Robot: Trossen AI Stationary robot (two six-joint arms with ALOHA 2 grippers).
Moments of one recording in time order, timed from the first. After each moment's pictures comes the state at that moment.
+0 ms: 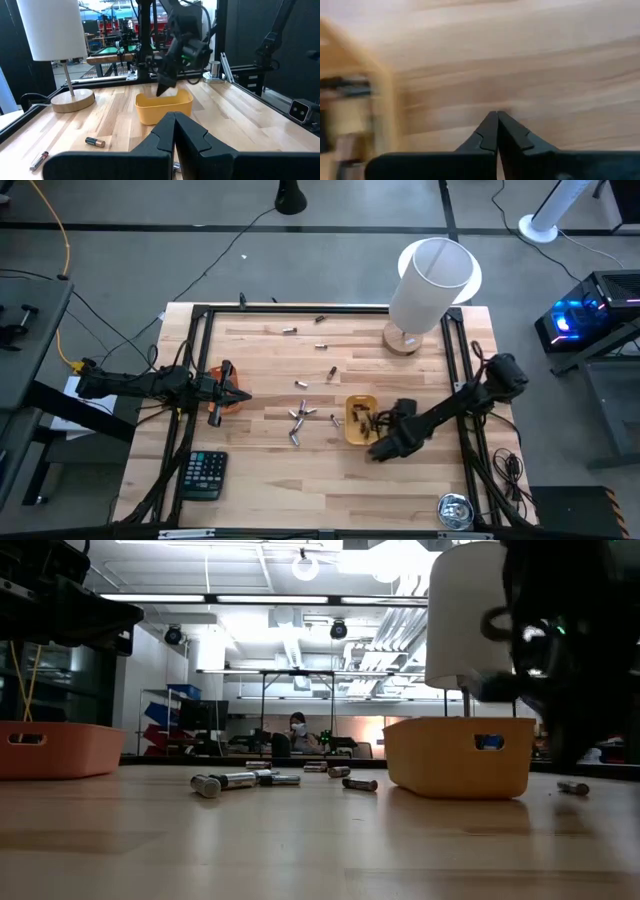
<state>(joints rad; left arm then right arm) -0.09 0.04 0.01 0.02 0.01 0.08 0.47 1.78 1.00 -1.02 0.40 2.25</state>
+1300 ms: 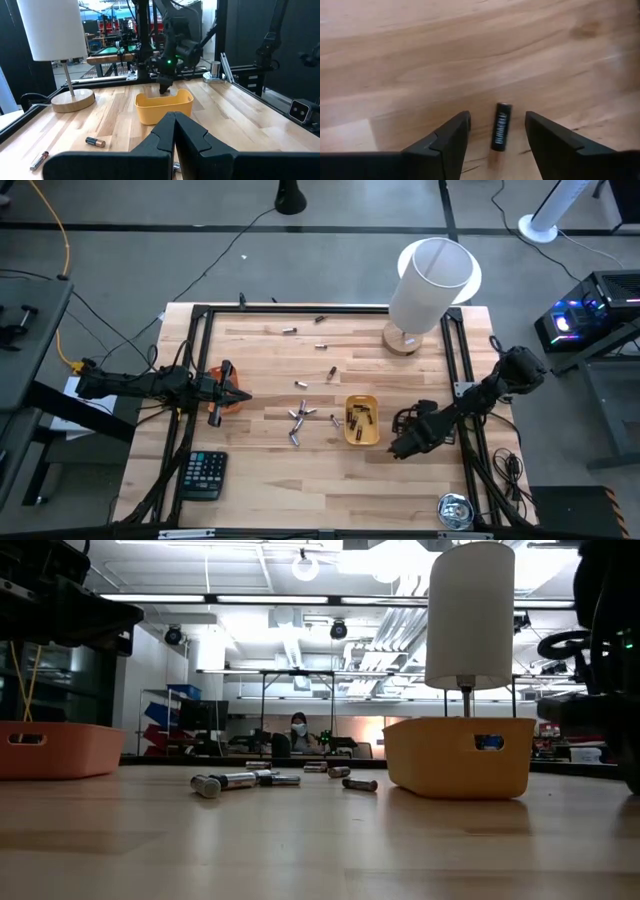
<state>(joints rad) -0.09 0.04 0.01 0.02 0.01 0.08 0.53 1.62 0.75 -0.94 0.12 2.34</state>
